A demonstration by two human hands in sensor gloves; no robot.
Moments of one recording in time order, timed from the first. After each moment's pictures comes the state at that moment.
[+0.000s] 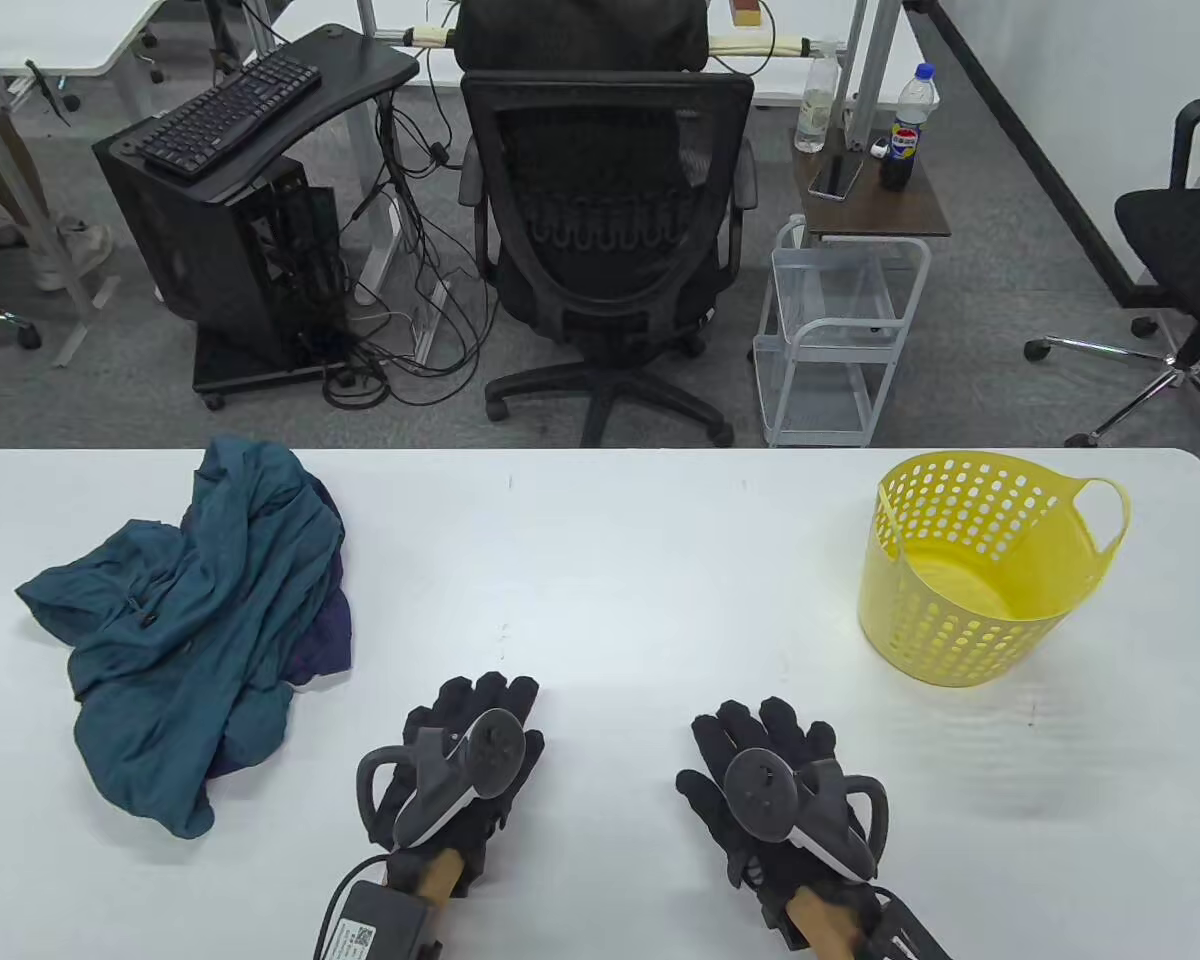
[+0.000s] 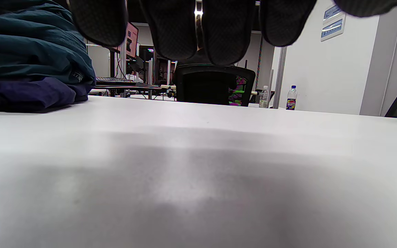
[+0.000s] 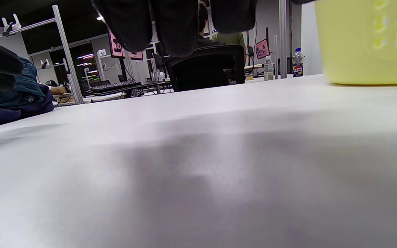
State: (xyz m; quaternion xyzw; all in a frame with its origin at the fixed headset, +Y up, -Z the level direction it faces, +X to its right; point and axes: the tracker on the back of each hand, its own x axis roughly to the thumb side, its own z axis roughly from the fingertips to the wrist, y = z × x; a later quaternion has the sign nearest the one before) left_hand -0.156 -0.746 -0.327 0.04 -0.04 0.04 1.00; right_hand 0.135 -0.753 -0.294 0.07 -0.02 0.99 0.12
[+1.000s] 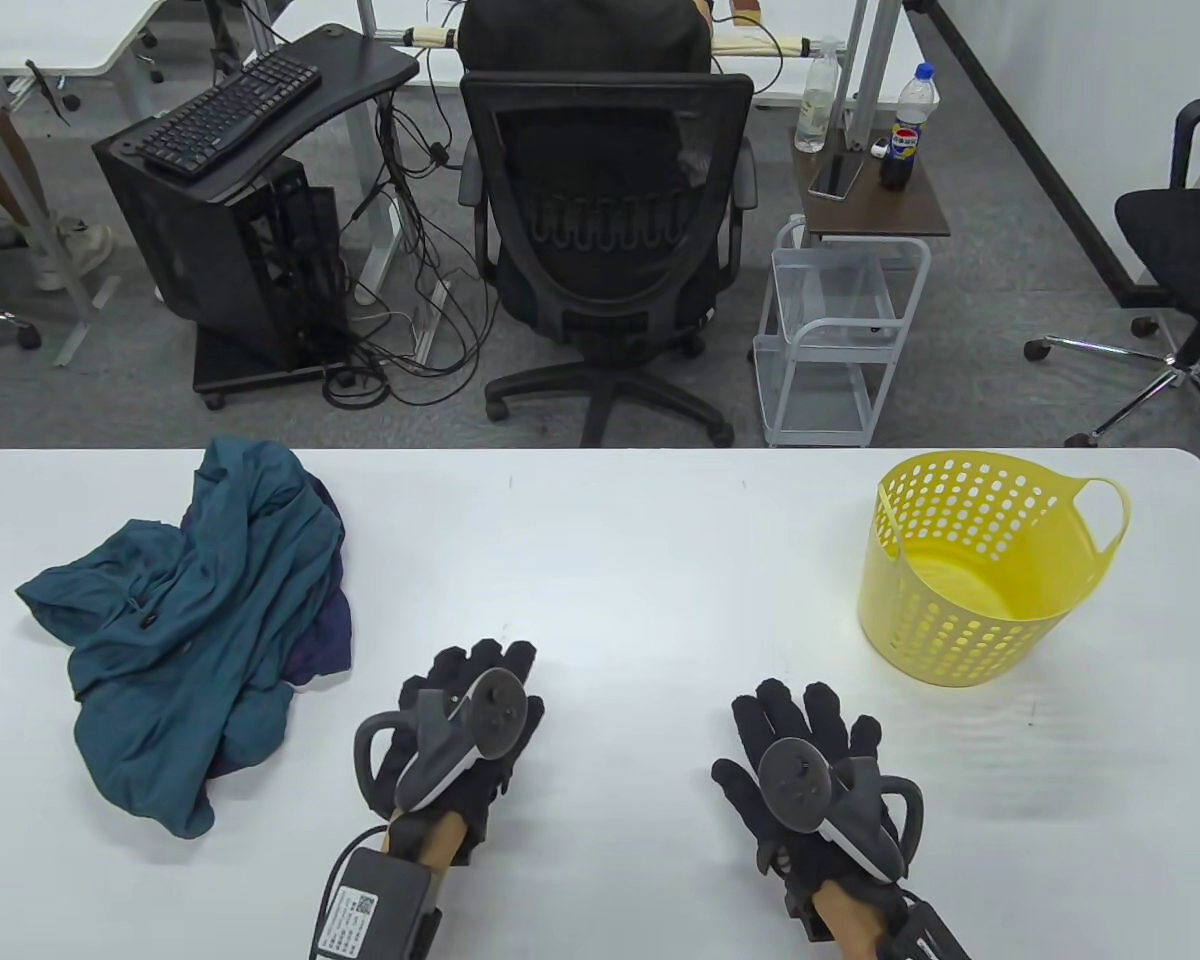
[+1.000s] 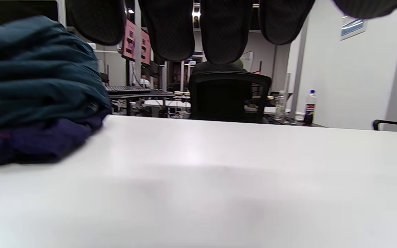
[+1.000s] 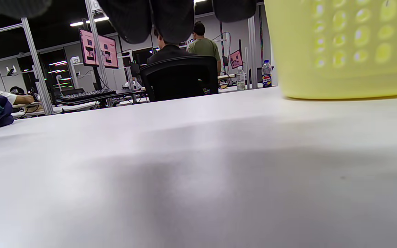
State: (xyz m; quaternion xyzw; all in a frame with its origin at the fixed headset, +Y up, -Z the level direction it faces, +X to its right) left_hand -0.173 -0.696 -0.359 0.04 0.01 0.02 1.00; right_hand 0.162 -0.747 -0.297 0.02 -0.04 0.99 0.11
